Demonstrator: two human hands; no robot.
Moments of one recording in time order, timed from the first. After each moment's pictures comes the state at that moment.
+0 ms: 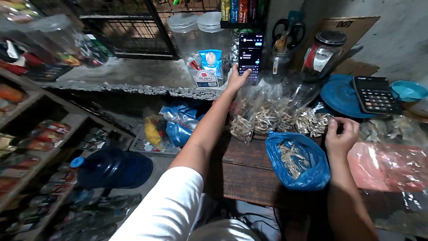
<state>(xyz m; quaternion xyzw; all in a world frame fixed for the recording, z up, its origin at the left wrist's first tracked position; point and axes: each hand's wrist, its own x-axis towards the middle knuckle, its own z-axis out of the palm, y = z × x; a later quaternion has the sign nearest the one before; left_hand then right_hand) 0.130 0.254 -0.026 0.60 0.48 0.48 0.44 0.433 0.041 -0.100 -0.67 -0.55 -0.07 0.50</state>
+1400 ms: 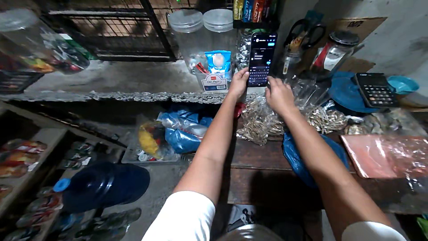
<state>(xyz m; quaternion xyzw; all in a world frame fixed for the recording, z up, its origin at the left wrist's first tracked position) 0.099 0.273 -0.048 0.60 0.35 0.49 0.53 0.250 0.178 -0.016 -0.68 -0.71 0.04 0.19</state>
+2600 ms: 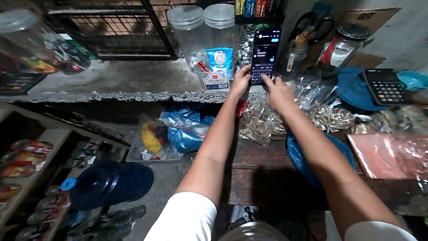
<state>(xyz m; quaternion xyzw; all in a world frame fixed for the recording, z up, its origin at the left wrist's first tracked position) 0.097 0.271 -0.047 0.58 0.31 0.51 0.55 0.237 0.184 -0.017 -0.70 -0.70 0.05 0.13</state>
